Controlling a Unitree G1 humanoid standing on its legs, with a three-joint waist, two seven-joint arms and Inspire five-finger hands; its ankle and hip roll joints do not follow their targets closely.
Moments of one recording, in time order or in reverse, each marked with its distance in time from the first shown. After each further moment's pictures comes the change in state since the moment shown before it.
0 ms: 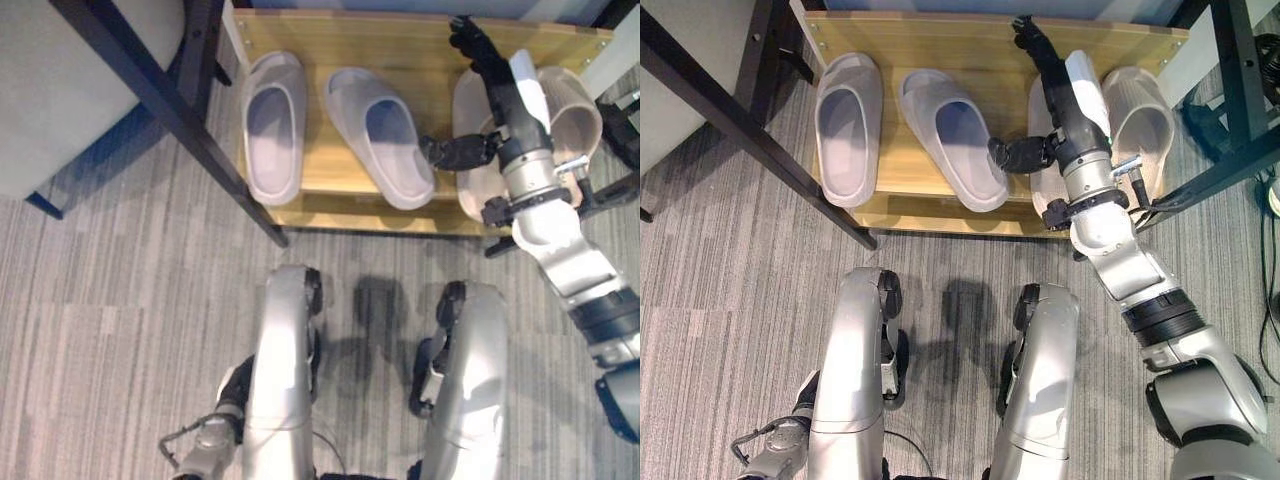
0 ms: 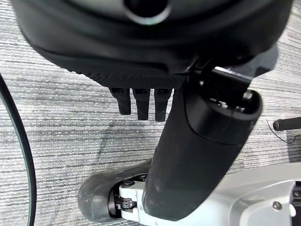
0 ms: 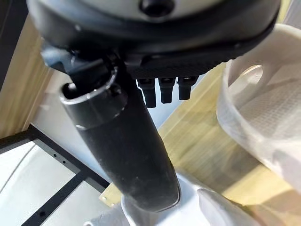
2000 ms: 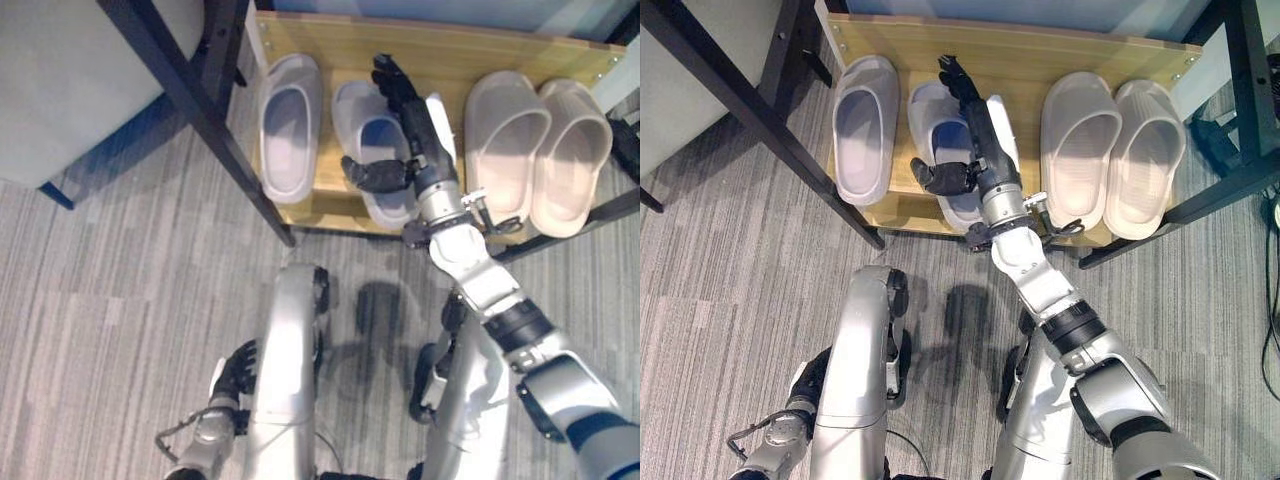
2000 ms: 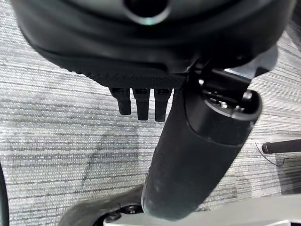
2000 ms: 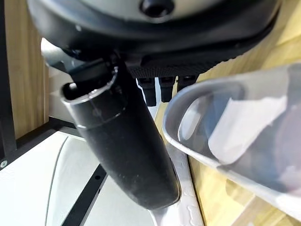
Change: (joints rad) left arm -0.025 0.005 0.028 0.011 0.039 -0.008 0.088; right arm -0.038 0.359 0.046 0.091 0.127 -0.010 -0.038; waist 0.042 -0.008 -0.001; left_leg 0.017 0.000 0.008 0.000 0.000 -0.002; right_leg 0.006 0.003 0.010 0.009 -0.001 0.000
